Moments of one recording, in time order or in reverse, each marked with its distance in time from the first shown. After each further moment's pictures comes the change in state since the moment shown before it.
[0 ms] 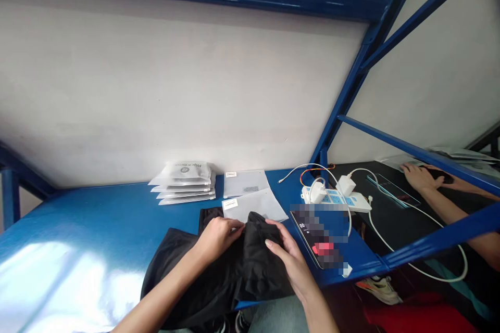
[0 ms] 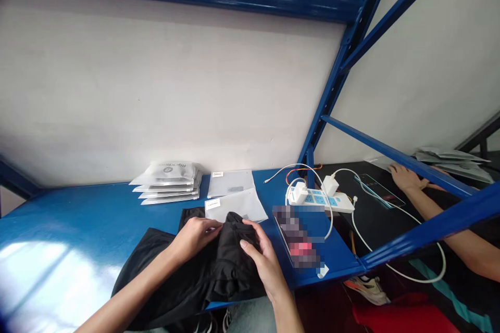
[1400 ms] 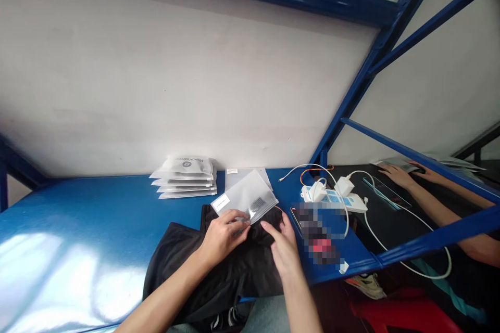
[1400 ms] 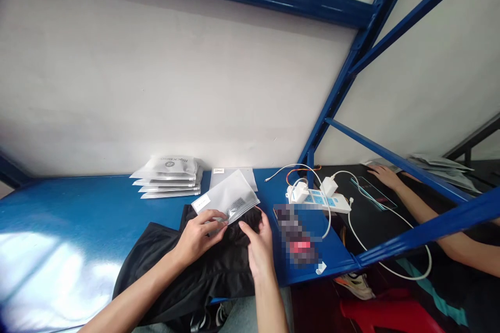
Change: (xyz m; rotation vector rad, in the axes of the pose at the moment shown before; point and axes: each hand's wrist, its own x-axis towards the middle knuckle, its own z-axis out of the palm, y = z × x) left_hand -0.011 -0.008 0.019 -0.044 0.319 0.265; right_hand 0.036 0.029 0.031 0.120 0.230 -0.072
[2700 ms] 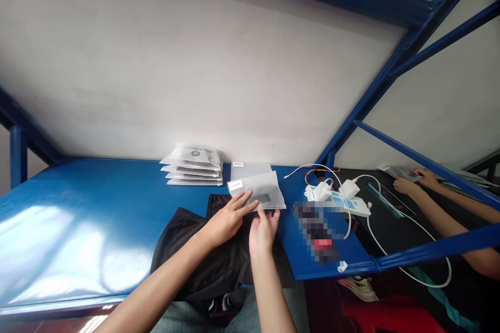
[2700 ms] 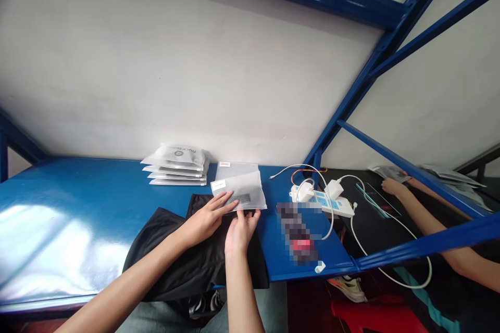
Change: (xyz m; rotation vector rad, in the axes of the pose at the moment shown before) left_hand -0.008 -0.028 0.008 0.085 -0.270 -0.017; right_hand 0.016 0.042 0.058 0.249 0.291 -0.166
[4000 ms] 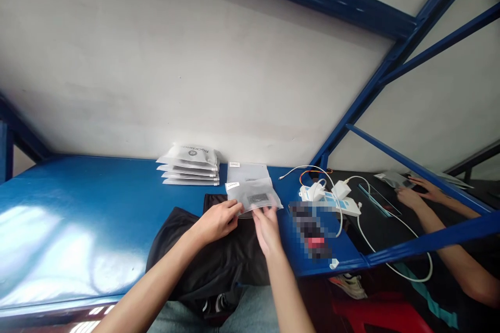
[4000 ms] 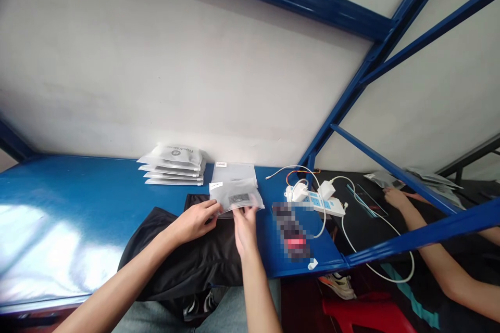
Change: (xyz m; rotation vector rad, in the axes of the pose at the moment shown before) left_hand 0.000 0.015 -0.030 0.082 -0.035 -0.024; right_hand 0.010 -0.033 -0.017 -0.142 -0.326 0.111
